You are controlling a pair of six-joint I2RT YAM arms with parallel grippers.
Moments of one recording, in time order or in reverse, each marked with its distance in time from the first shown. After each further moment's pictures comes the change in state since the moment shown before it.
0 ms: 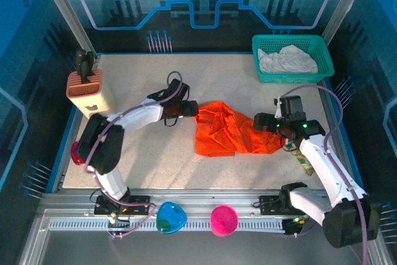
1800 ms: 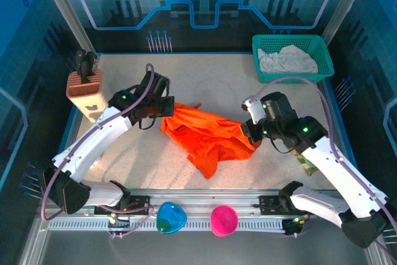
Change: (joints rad) left arm -0.021 -0.453 0.115 -0.531 -0.080 0.133; right arm 0.377 -0.033 0.281 -0.217 -0.110 -0.281
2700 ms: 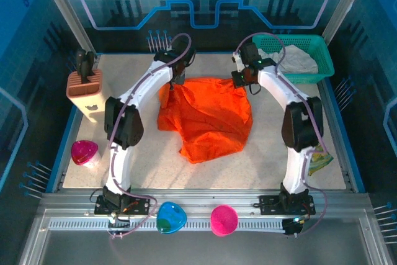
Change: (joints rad) left arm 0.113 0.822 0.750 -0.145 -0.446 0.085; right arm -0.278 1.096 0.702 0.217 0.192 -0.017
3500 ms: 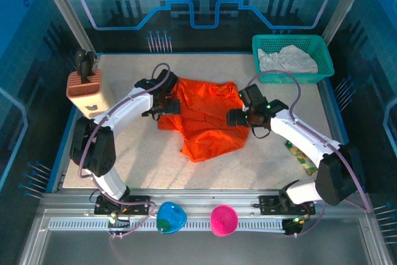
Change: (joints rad) left arm 0.000 -0.439 -0.736 0.192 0.334 -0.160; right arm 0.203 -0.692 -0.794 0.025 0.013 0.422
